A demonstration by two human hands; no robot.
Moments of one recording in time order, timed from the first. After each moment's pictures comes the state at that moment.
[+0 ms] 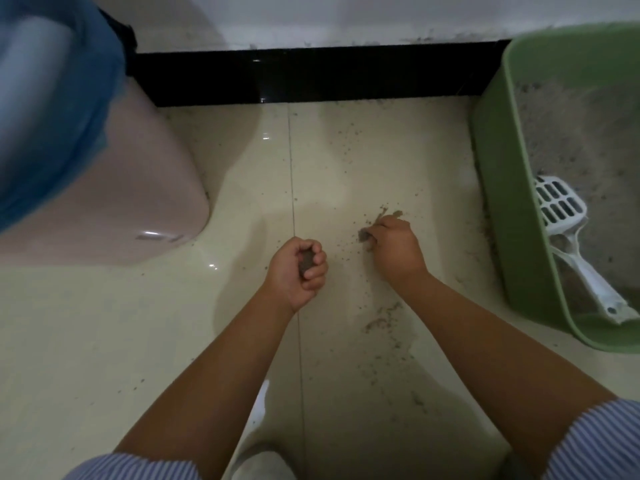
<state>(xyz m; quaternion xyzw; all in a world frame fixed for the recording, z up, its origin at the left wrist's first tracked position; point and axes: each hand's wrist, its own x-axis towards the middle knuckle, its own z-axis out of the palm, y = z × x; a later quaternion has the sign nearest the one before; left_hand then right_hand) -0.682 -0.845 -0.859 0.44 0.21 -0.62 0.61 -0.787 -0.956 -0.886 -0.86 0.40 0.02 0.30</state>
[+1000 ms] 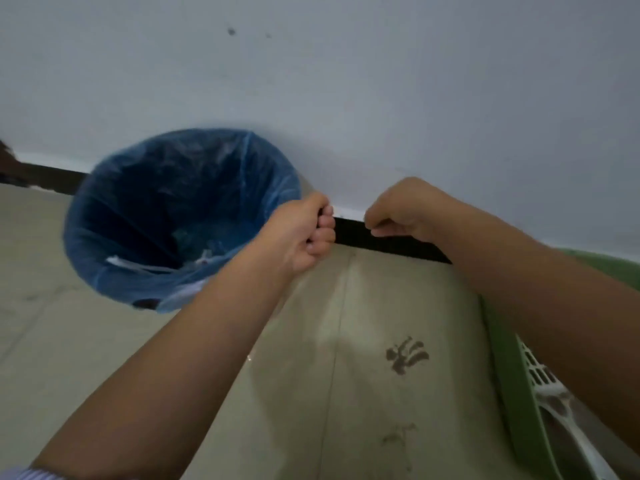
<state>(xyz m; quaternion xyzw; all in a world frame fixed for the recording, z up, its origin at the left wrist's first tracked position) -0.592 -0.856 -0.612 0.57 0.02 -0.48 0.67 -0.650 -0.980 -0.600 -0.71 0.42 0.04 0.56</state>
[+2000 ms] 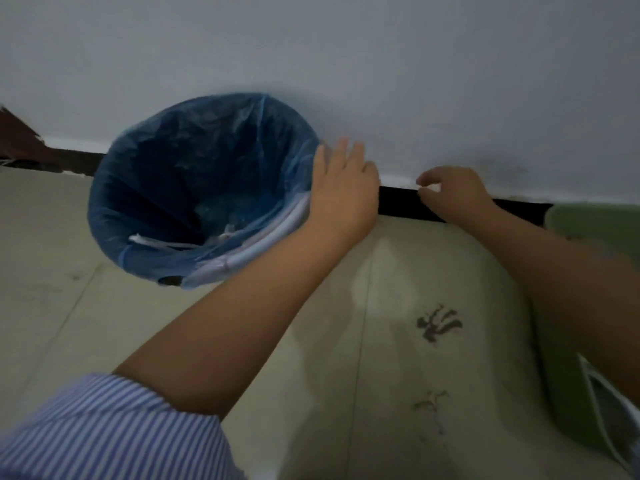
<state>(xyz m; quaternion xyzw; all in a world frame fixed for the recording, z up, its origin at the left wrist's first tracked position) -0.586 -0.868 -0.647 0.90 -0.43 0.00 0.00 -0.659 -1.012 -0.671 -0.93 0.27 -0.04 0.24</state>
